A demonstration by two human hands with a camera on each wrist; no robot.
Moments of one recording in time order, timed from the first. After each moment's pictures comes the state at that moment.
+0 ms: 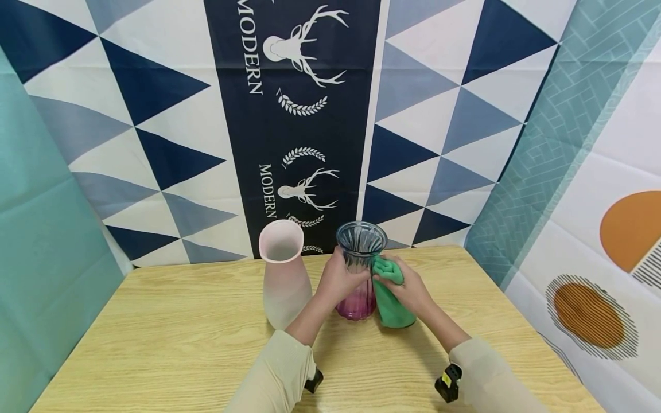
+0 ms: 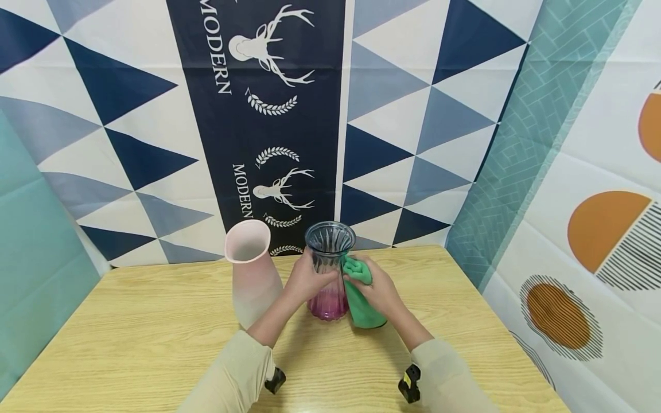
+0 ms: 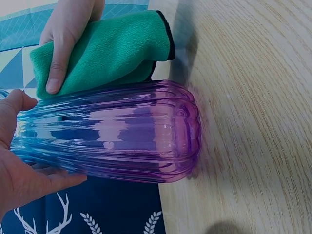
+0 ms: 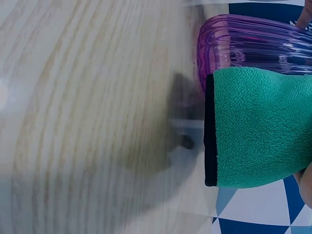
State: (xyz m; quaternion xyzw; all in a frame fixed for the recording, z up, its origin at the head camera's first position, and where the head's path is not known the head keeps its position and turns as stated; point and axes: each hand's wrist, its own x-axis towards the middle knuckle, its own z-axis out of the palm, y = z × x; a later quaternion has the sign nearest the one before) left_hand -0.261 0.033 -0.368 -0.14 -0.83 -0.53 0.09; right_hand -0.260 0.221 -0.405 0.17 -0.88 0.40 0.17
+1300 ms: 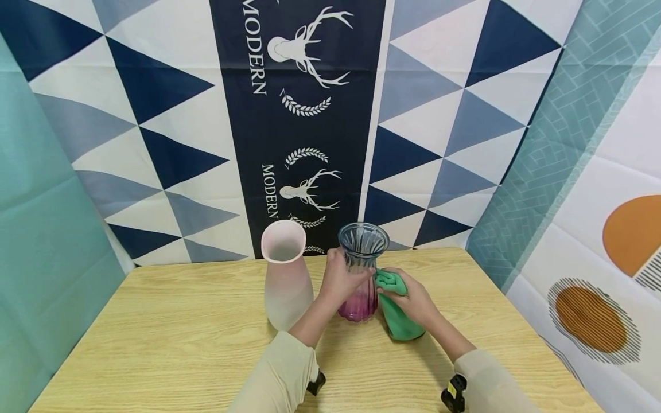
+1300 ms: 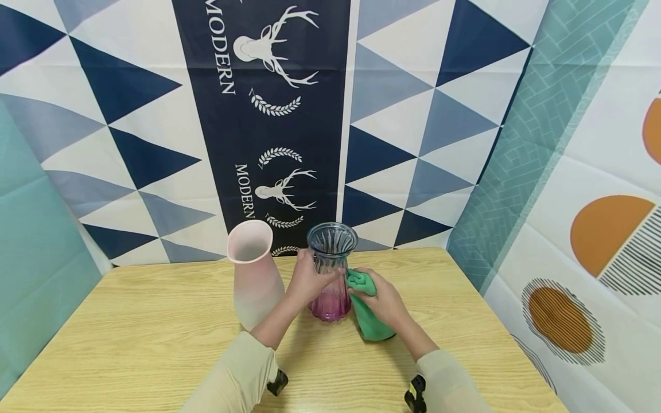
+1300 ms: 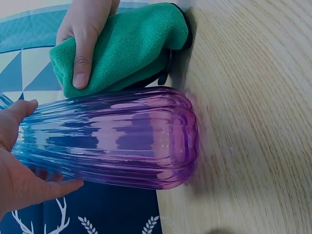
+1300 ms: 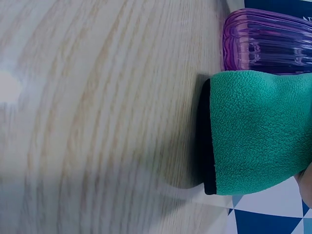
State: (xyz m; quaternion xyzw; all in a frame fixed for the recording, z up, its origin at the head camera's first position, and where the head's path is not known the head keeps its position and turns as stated) left_hand -0.262 0.036 -0.374 -0.12 -0.83 -0.53 0.13; right_hand -0.252 0.230 -0.422 0.18 -0.90 0.38 0.15
